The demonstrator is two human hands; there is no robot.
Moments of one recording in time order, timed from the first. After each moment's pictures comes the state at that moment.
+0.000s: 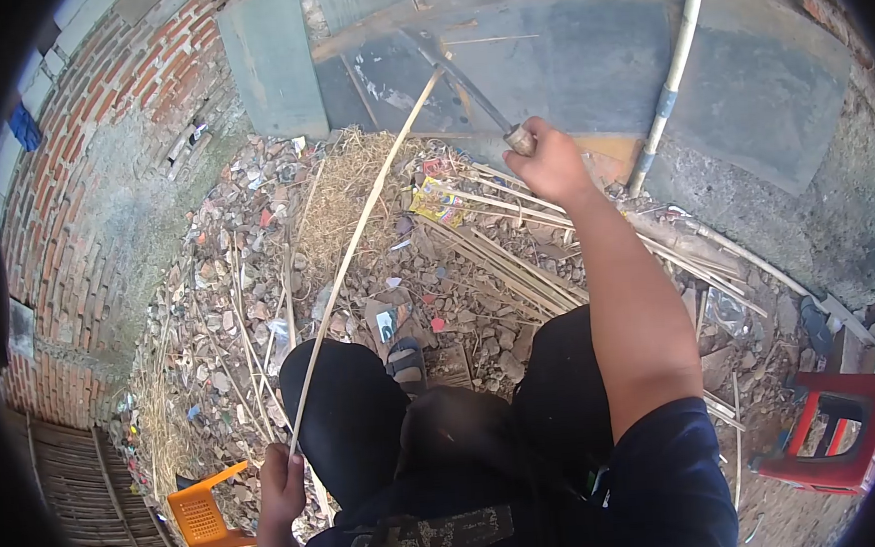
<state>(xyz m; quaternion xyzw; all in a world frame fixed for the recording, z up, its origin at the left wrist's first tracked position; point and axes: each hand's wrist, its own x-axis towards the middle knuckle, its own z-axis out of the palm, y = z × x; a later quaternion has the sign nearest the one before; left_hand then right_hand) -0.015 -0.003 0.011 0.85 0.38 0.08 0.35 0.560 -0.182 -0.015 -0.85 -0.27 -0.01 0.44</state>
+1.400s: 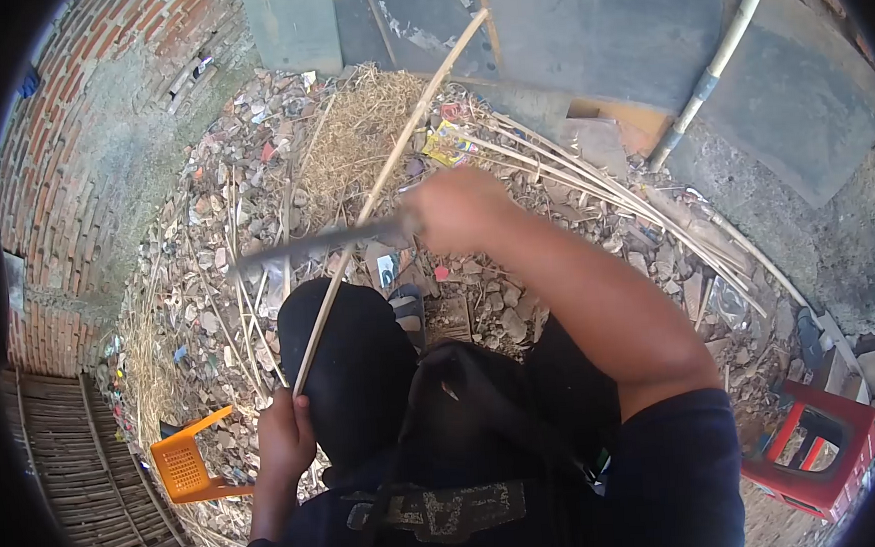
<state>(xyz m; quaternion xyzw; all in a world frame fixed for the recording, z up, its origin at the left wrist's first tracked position) 0.019 -0.019 0.013 0.90 0.39 0.03 0.19 0.410 -0.099 0.010 -0.80 -0.57 0.13 0.14</state>
